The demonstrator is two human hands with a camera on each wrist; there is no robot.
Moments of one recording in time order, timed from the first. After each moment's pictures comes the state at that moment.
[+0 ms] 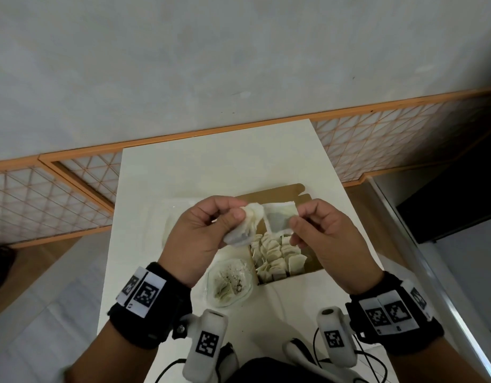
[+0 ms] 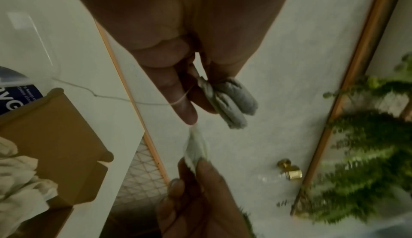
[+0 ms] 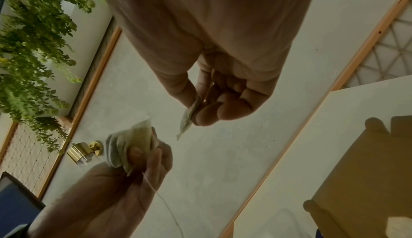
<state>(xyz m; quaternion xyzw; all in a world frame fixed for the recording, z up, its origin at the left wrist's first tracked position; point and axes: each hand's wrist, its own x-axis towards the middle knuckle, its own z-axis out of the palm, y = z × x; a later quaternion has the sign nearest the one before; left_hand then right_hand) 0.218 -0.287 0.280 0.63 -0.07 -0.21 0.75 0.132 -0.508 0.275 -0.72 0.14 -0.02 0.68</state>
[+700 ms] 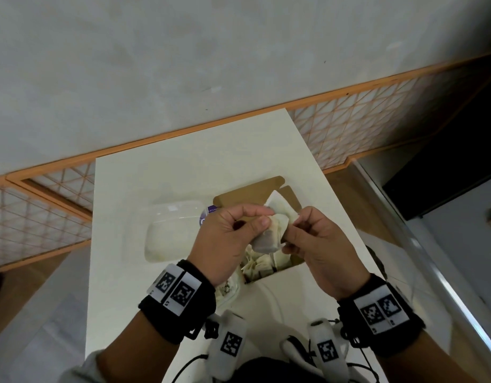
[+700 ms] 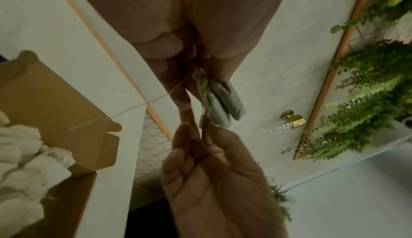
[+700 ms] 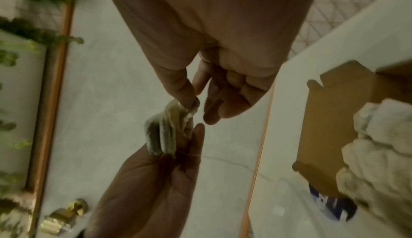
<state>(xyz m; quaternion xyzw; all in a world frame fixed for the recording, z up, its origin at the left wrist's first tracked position) 0.204 -0.361 0.272 0.69 -0.12 -0.25 0.67 0.114 -0.528 0.242 -0.54 0.20 -0.04 0.81</state>
